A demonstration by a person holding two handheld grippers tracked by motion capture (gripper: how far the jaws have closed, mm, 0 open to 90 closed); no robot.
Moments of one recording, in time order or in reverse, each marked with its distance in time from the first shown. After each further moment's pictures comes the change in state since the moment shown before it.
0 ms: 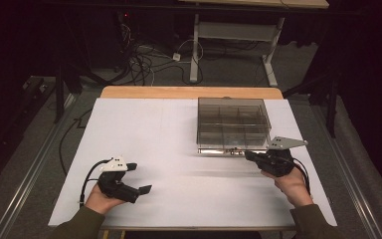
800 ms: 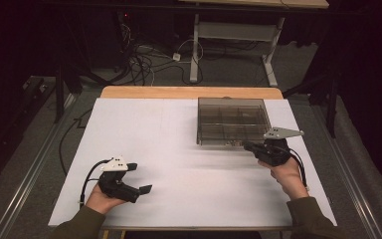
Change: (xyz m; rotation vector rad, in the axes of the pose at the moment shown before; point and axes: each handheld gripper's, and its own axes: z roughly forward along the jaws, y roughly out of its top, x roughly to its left) left arm 0.001 0.000 0.002 -0.003 -0.005 -0.011; right arm -0.014 0.018 0.014 -0.018 -0.042 0.021
